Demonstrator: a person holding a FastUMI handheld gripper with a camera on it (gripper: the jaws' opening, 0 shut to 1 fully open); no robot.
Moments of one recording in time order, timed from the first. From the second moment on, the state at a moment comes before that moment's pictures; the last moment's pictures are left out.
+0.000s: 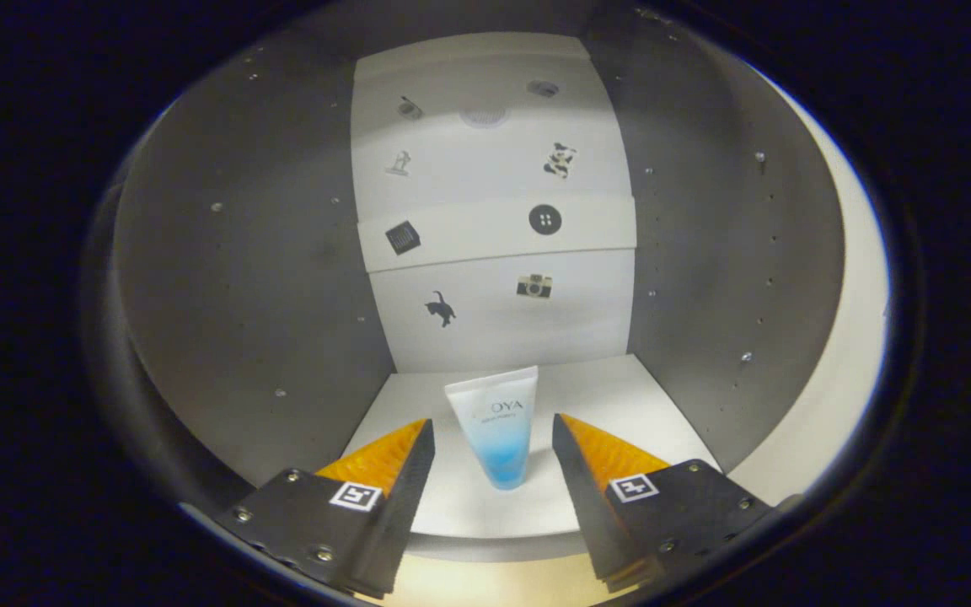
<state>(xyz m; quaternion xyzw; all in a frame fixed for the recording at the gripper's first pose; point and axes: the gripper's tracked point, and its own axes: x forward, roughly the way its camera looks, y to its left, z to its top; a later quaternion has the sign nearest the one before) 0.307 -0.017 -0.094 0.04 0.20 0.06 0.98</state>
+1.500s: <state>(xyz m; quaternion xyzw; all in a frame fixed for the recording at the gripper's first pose) -0.101 -0.280 0.027 0.05 0.10 -0.19 0.98</state>
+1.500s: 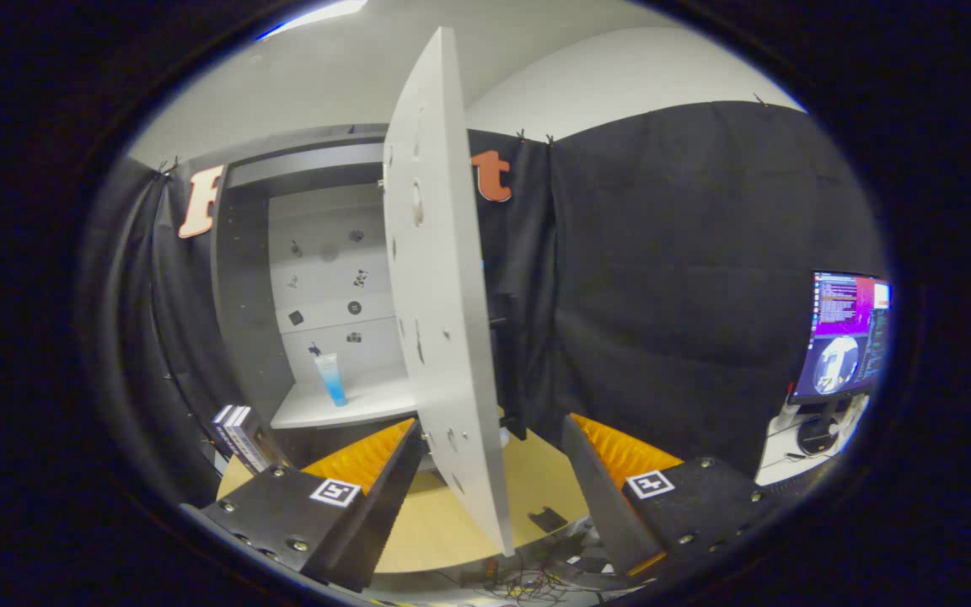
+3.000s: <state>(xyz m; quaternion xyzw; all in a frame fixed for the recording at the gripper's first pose) -0.085 -0.254 0.018 0.04 0.11 -0.10 0.99</state>
